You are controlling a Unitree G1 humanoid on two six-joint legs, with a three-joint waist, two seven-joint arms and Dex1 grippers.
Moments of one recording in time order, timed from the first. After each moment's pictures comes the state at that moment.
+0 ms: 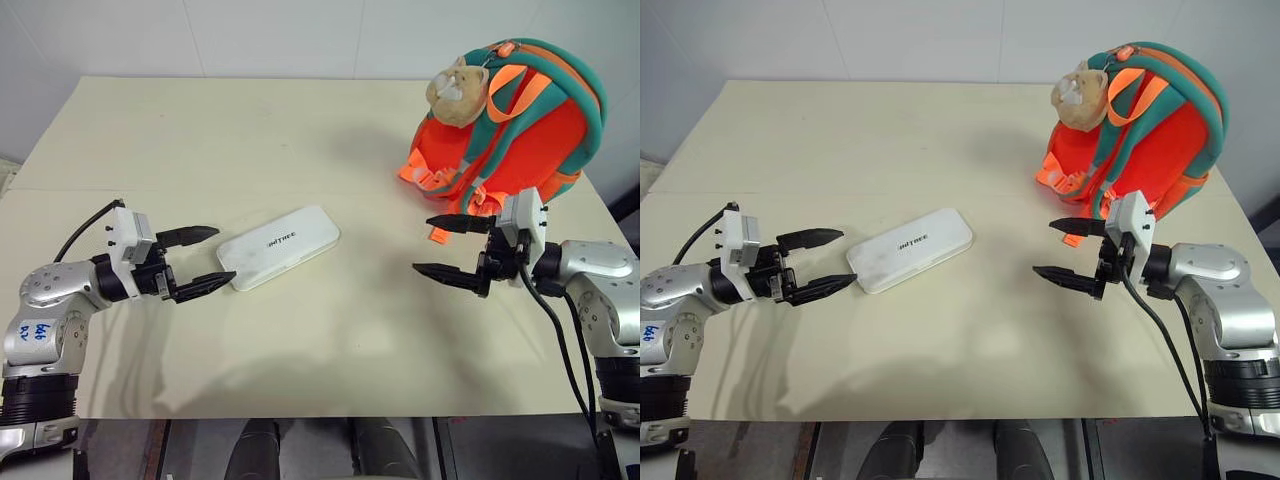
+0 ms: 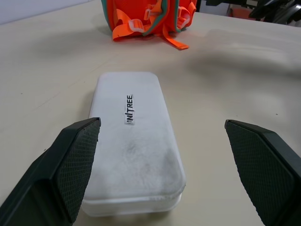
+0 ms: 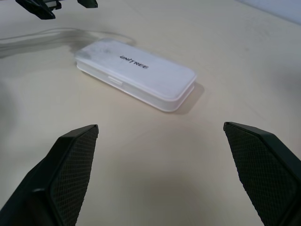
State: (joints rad) left arm -0.31 0.75 0.25 0.04 -0.53 0.24 -1.14; right arm -0.42 -0.78 -0.12 -0.06 0.52 0.35 1.17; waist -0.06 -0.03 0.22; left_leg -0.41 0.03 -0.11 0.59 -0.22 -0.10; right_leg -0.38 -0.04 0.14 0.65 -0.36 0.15
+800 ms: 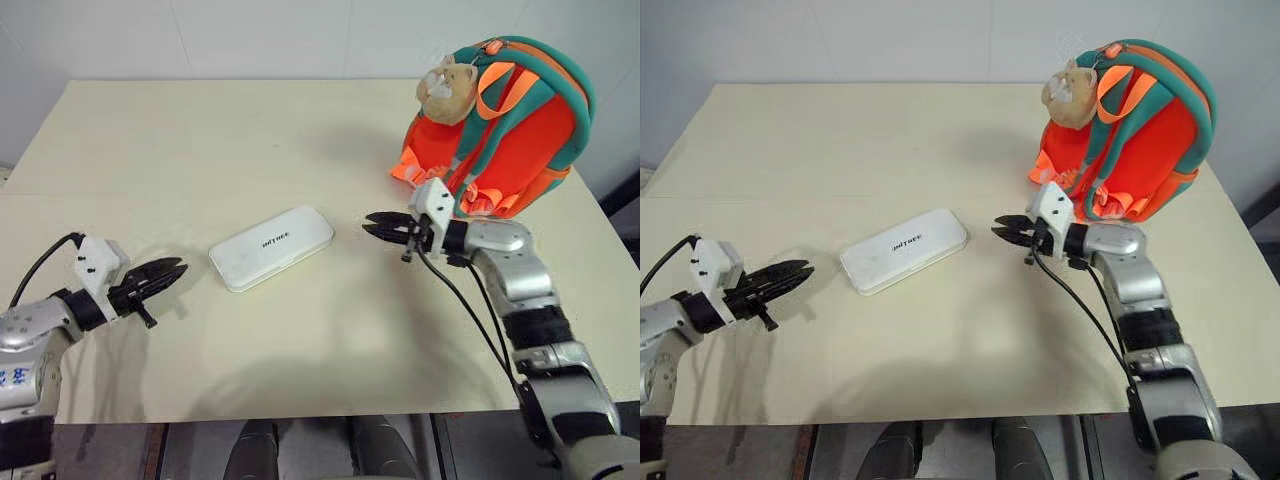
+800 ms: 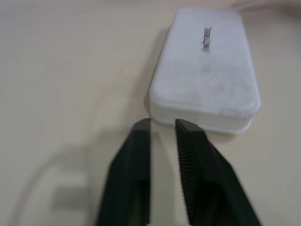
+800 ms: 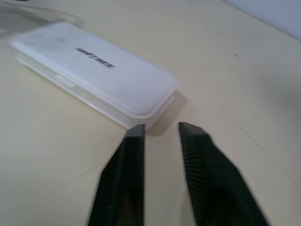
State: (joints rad) left arm -0.05 0.74 0.39 -0.03 -0.40 0.22 -0.84; right arm -0.78 -0.46 0.11 0.47 0.17 0.01 1.01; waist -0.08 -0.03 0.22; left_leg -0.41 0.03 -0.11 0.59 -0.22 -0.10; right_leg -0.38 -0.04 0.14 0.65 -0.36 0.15
